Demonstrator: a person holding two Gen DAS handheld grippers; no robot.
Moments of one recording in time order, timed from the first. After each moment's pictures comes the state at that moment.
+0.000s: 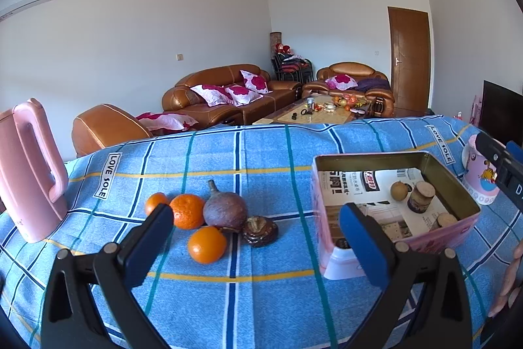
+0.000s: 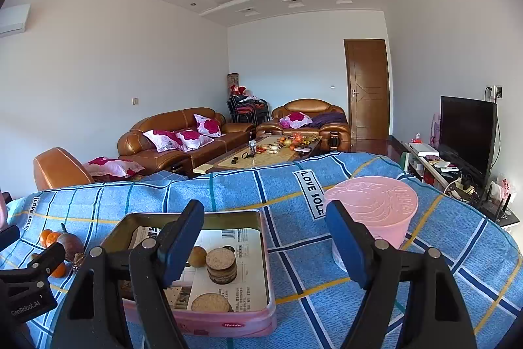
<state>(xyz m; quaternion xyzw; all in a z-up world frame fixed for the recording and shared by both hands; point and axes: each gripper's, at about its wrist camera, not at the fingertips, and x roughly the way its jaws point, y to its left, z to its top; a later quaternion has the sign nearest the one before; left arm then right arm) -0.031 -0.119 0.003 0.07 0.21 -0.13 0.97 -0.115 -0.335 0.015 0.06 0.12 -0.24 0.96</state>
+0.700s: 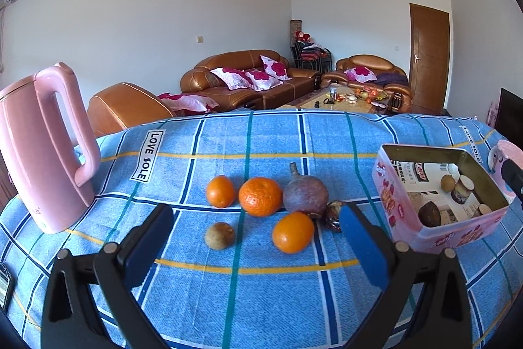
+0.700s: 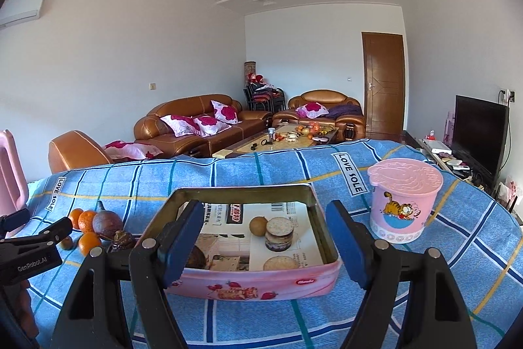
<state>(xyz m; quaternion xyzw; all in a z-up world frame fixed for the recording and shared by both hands) -0.002 -0.046 -0.004 0.05 0.25 -0.09 0.96 -0.115 -0.264 0.011 0.06 0.15 -0.20 0.97</state>
